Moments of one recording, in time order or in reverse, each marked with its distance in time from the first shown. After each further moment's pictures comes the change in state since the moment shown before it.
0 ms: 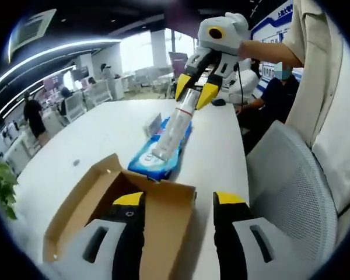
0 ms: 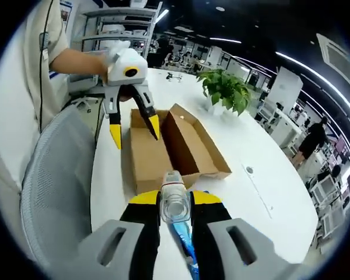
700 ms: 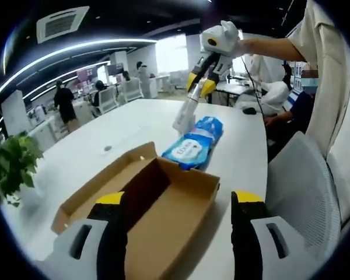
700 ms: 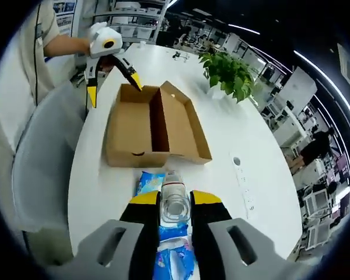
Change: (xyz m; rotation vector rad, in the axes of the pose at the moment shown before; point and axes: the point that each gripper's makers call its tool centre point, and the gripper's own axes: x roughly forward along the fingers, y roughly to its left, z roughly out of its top) left arm -0.037 0.028 -0.016 -0.121 -0.049 0.227; right arm 0.004 -0.080 -0.024 -0.122 0.170 0.065
